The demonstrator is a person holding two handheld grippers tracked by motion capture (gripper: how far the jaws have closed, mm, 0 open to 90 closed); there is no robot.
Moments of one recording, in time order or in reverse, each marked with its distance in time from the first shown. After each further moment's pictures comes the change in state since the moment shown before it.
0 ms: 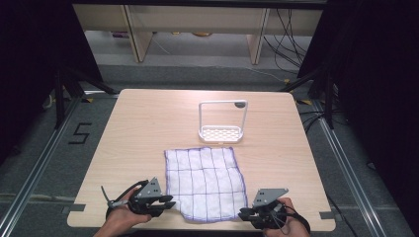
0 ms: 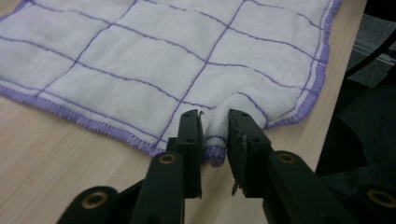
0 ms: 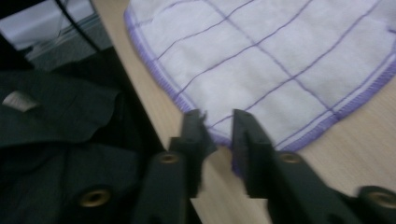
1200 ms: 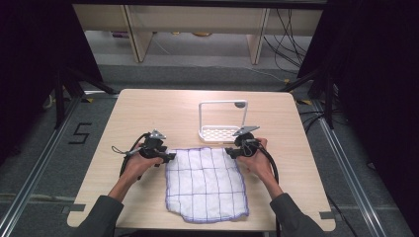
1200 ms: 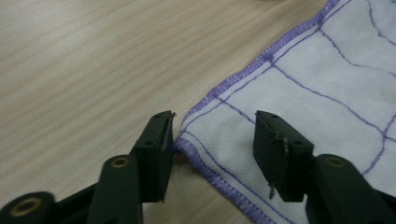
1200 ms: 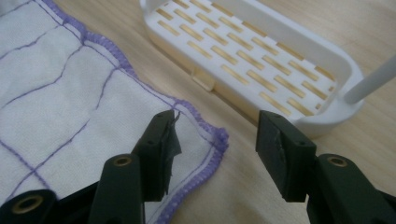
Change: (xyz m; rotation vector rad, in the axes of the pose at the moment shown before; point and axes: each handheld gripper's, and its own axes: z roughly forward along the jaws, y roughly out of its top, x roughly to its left) left arm 0.139 0.054 0.056 0.072 0.208 -0.226; right arm -0.152 0.106 0.094 -0.046 -0.301 0.119
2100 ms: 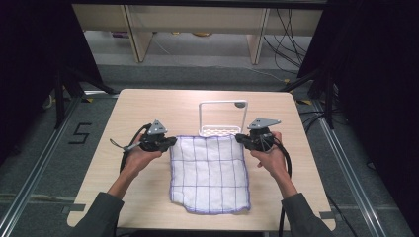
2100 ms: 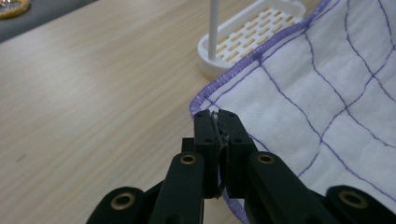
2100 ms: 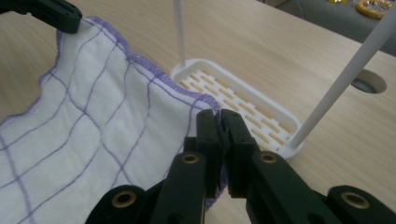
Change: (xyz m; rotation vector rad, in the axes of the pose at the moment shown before) left arm -0.016 0.034 -0.037 -0.241 0.017 0.135; right arm -0.010 0.013 -0.071 -0.209 0.065 -0.030
